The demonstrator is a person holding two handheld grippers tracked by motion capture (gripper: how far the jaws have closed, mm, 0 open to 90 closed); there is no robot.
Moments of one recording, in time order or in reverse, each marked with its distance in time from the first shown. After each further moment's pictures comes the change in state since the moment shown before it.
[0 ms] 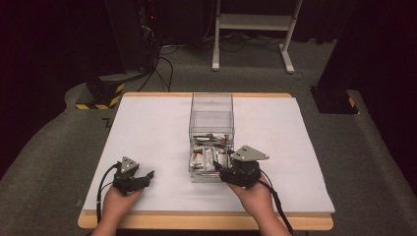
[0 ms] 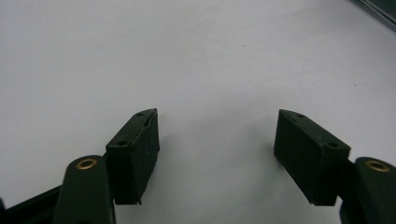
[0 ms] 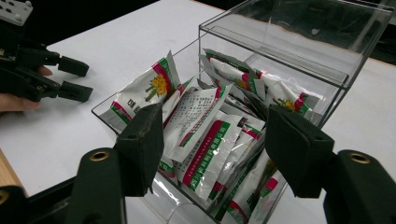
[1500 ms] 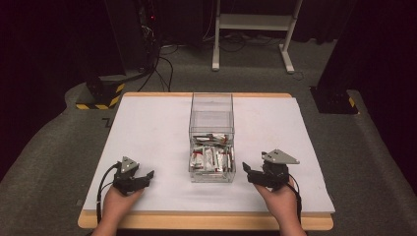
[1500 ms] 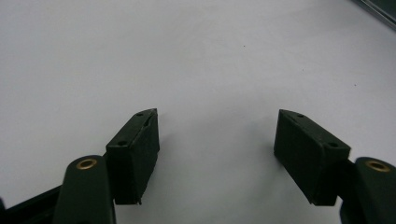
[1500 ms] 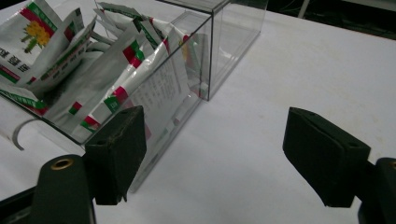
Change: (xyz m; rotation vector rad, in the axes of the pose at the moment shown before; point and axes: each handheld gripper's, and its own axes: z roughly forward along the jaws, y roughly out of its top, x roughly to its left) left arm 0.000 0.000 0.000 -0.001 0.000 0.000; right arm -0.061 -0.046 -0.027 0.034 -0.165 0.094
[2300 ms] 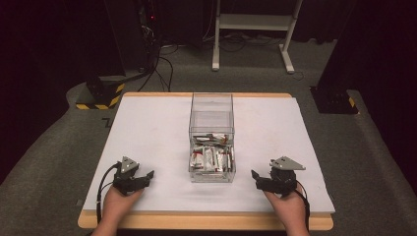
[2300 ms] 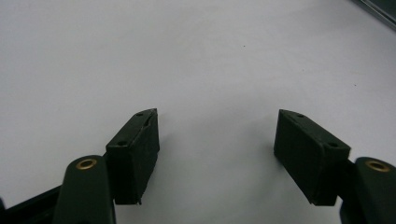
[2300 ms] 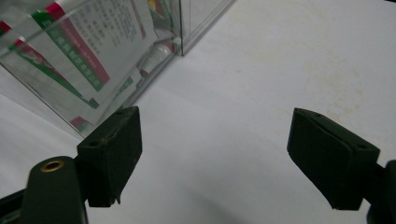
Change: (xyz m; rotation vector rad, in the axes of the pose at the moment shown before) left arm 0.000 0.000 0.000 0.002 -0.001 -0.002; right arm -0.021 -0.032 -0.001 0.070 -0.035 -0.001
